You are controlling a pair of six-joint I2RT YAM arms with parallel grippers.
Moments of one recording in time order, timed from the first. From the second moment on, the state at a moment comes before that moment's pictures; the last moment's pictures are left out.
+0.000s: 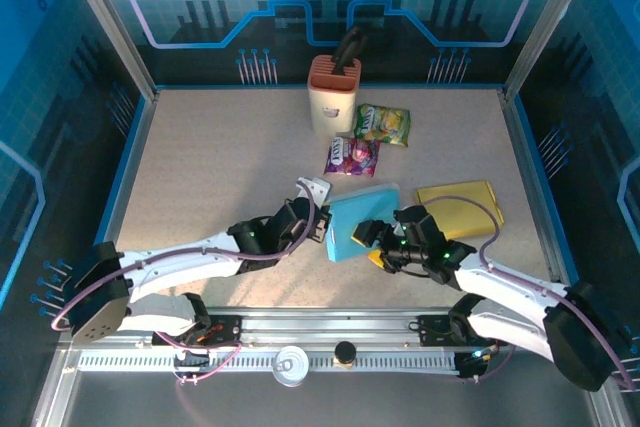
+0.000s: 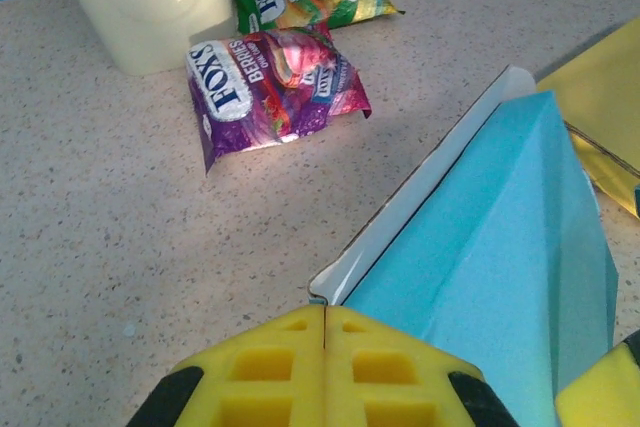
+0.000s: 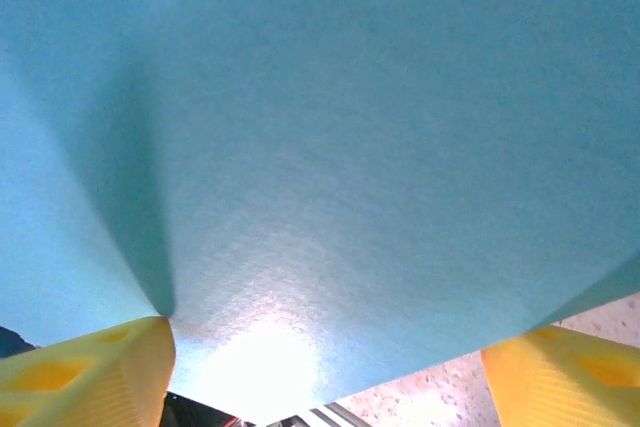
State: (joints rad) left arm -0.99 1.28 0.75 -0.05 -0.45 -0.32; right arm 0.65 0.99 0.33 -0.01 -0.34 1.34
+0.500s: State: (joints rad) left arm -1.01 1.32 0.75 0.04 -0.47 -0.19; right arm 0.65 0.89 0.34 -0.13 -0.35 1.35
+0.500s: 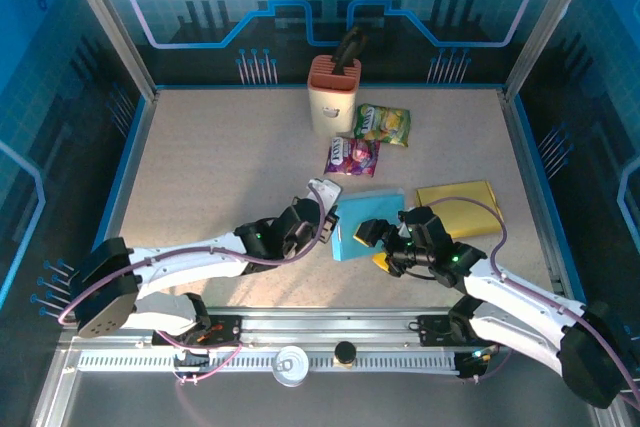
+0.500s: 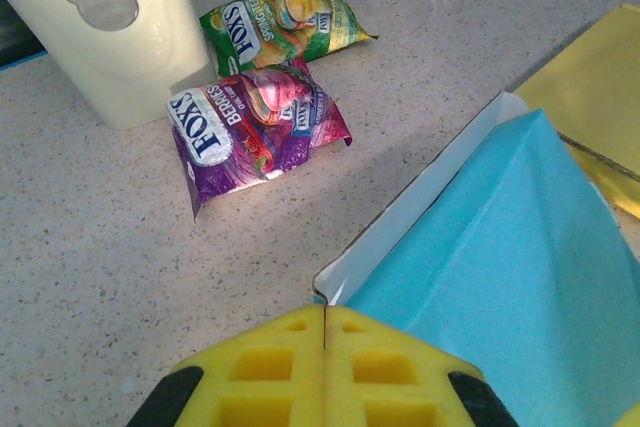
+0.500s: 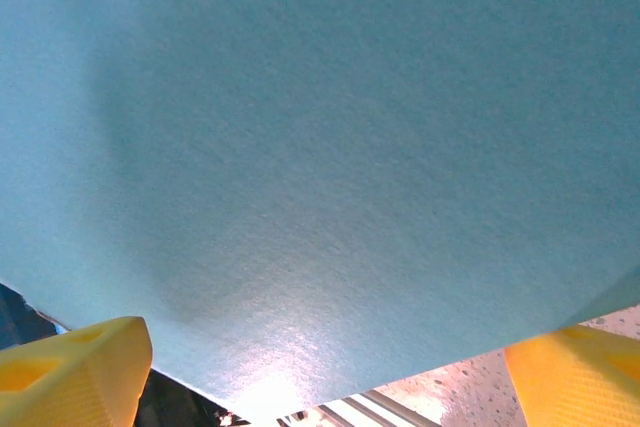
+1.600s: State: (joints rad) left arm -1.14 1.35 0.58 0.34 -0.61 -0.06; right arm 0.63 0.52 0.55 -0.52 -0.08 1.31
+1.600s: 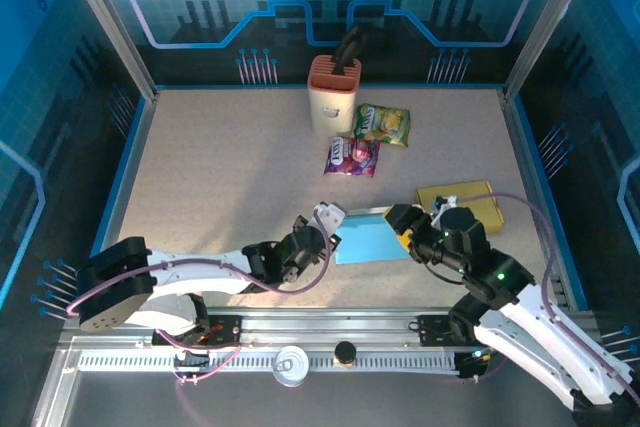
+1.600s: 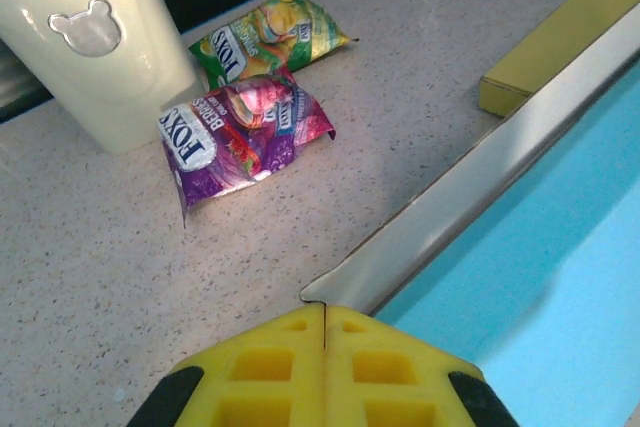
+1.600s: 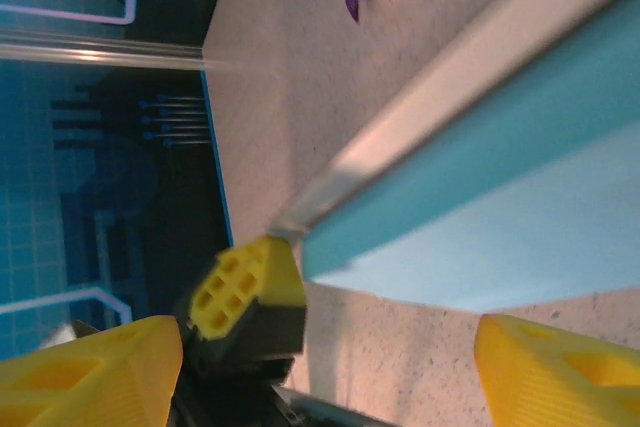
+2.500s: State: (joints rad) left arm -1.19 1.36 0.50 0.49 -0.86 0.05; right arm 0.49 0.52 0.59 -0.74 0.02 0.51
